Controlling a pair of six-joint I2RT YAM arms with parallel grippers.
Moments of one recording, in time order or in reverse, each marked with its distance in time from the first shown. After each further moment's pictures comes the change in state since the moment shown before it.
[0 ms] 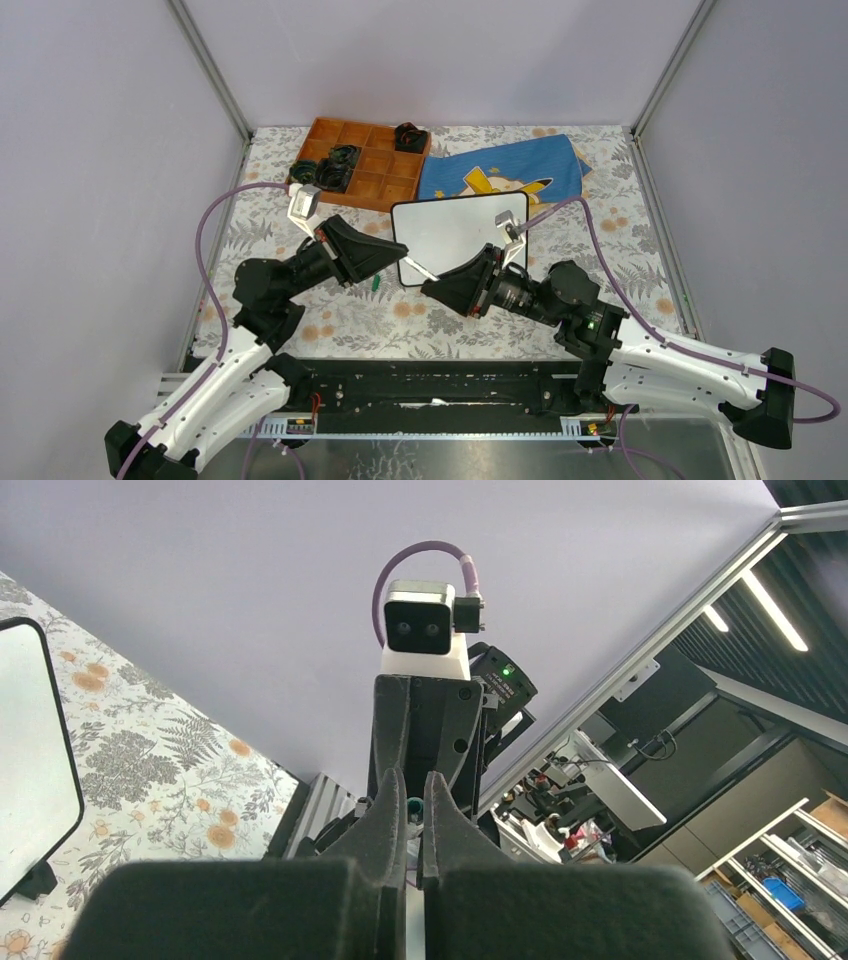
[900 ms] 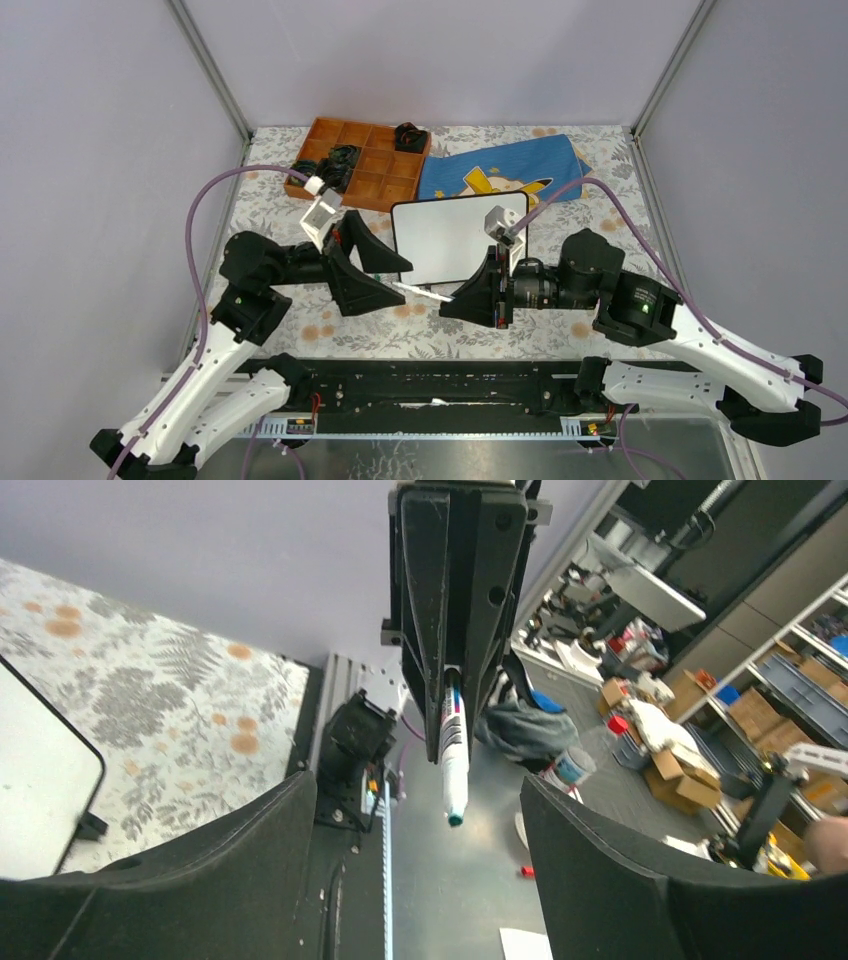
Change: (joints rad) left arm -0.007 0.021 0.253 -0.400 0.336 0.359; right arm 0.003 0.017 0.428 -0.660 -0.243 -0.291
